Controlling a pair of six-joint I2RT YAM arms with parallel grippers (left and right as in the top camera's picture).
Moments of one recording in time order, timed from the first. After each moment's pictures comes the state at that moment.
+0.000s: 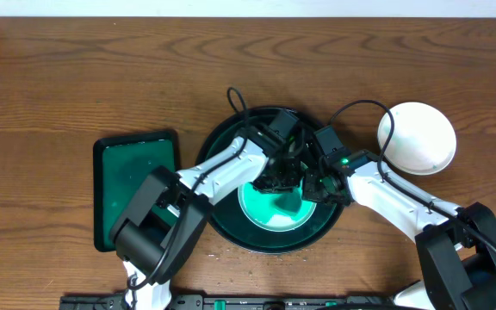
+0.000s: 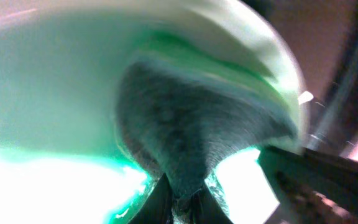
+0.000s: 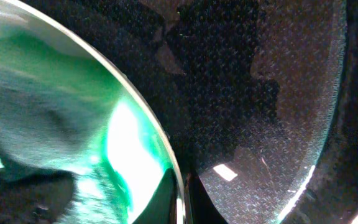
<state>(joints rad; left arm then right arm) -0.68 1.95 1.25 -0.68 0.35 -0.67 0.50 1.67 0.88 -0.60 -0.09 0.66</state>
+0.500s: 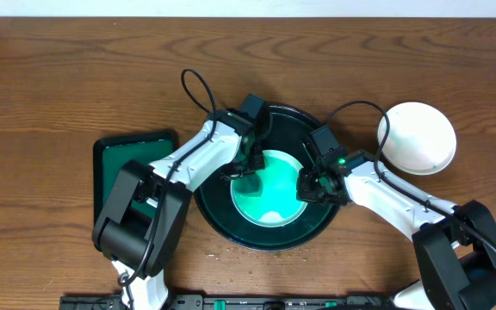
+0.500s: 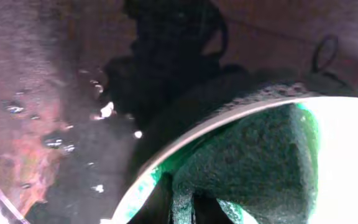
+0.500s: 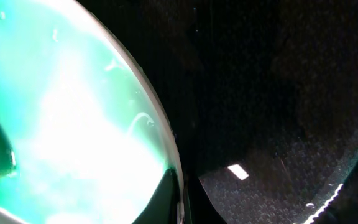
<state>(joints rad) -0.51 1.93 1.27 -0.86 0.06 -0.70 0.51 1.68 0.88 -0.58 -0.15 0.66</state>
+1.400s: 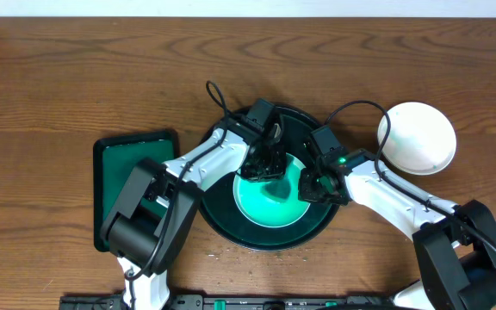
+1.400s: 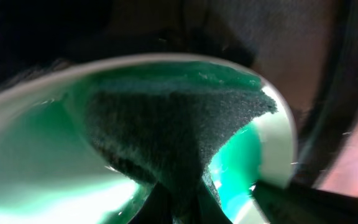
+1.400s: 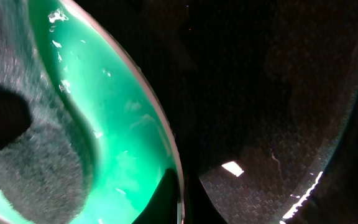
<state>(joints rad) -0.56 1.96 1.21 -0.57 0.44 -0.59 0.51 1.68 0.89 -0.61 -0.13 0.66</state>
